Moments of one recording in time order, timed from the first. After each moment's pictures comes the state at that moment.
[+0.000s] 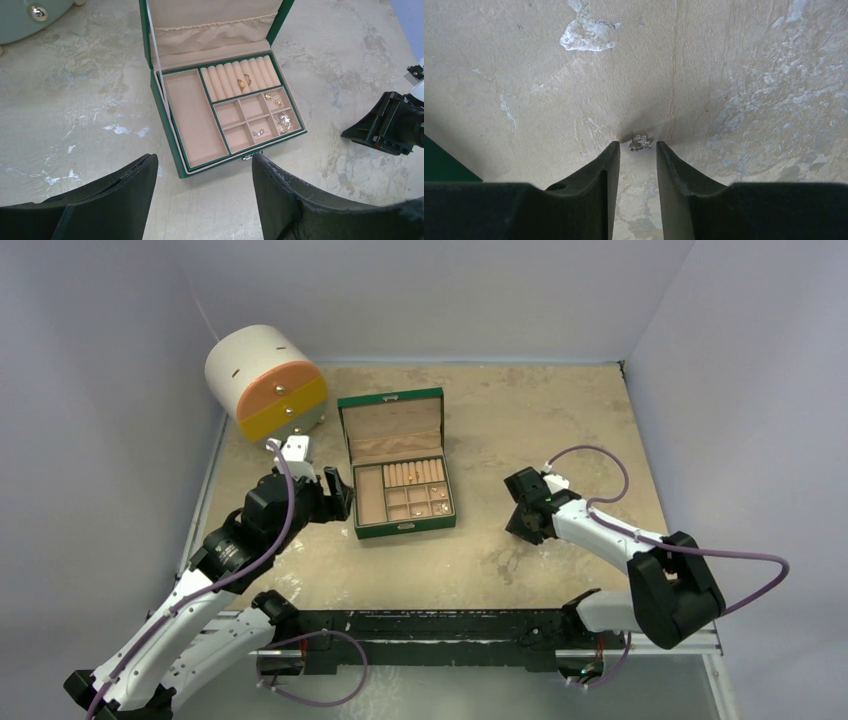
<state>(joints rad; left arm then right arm) -0.63 0.66 0.82 -0.59 -0.28 -0.43 0.48 1.31 0.65 -0.56 0.31 0.96</state>
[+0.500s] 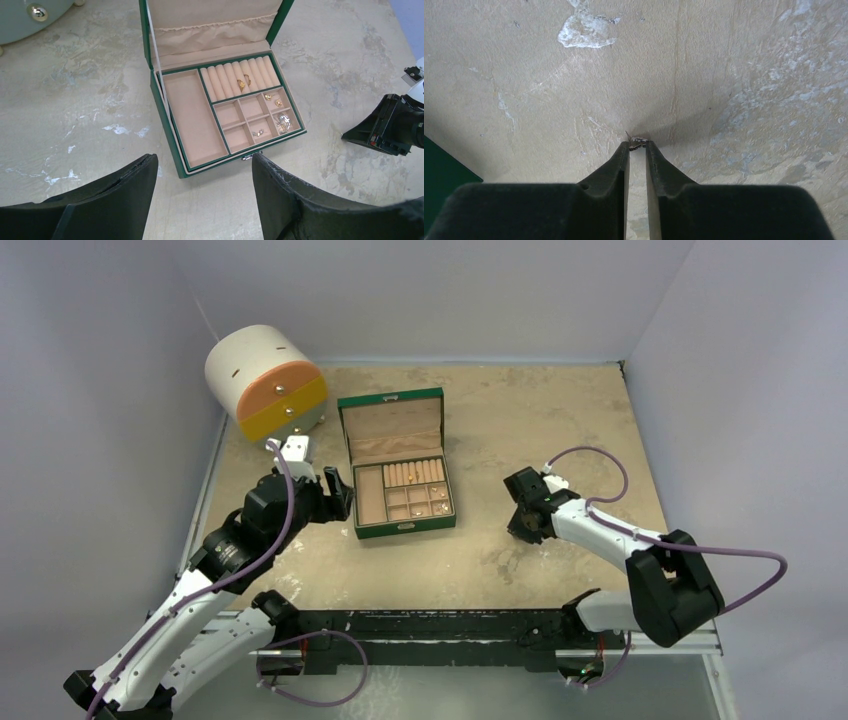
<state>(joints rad) -0.63 0.66 0.82 -0.59 -0.28 -0.43 0.48 1.33 0.65 -0.56 0.30 0.97</state>
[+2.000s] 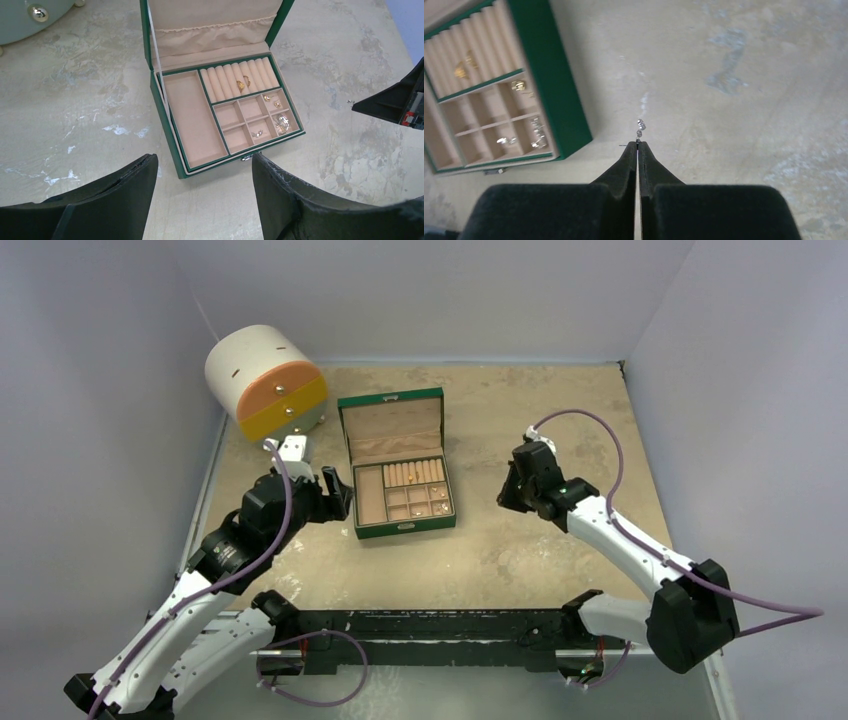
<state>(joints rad) -0.62 0.65 0.82 -0.59 -0.26 -0.43 0.48 1.20 0.79 -0.49 0.17 0.70</state>
